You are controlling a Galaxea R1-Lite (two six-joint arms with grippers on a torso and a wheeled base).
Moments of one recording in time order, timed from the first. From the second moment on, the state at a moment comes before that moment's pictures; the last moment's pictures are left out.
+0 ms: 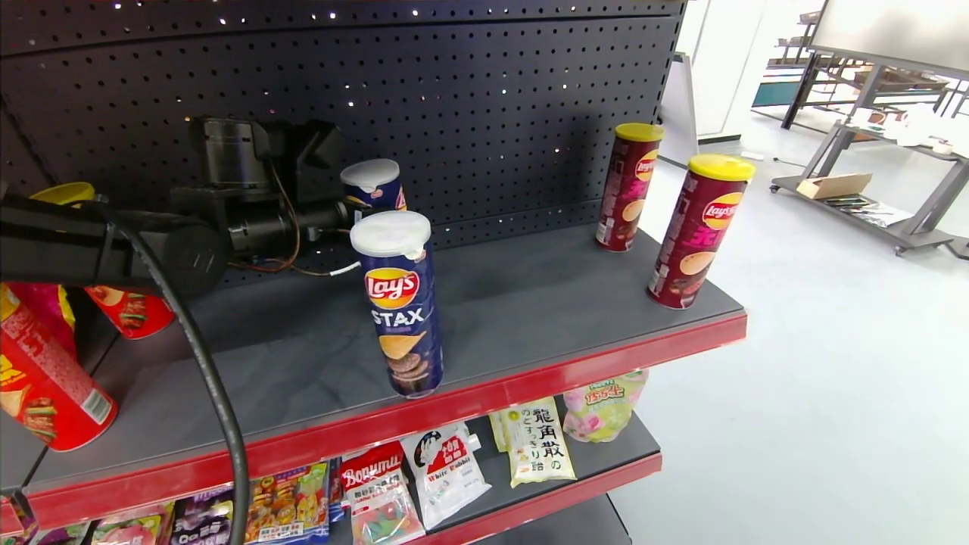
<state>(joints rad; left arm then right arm) -0.24 1.94 -1.29 -0.42 -0.28 0.11 0.00 0.00 0.00 0.00 0.02 0.00</state>
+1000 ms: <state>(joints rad) -0.26 1.97 -1.33 -0.42 -0.28 0.11 0.00 0.00 0.00 0.00 0.02 0.00</state>
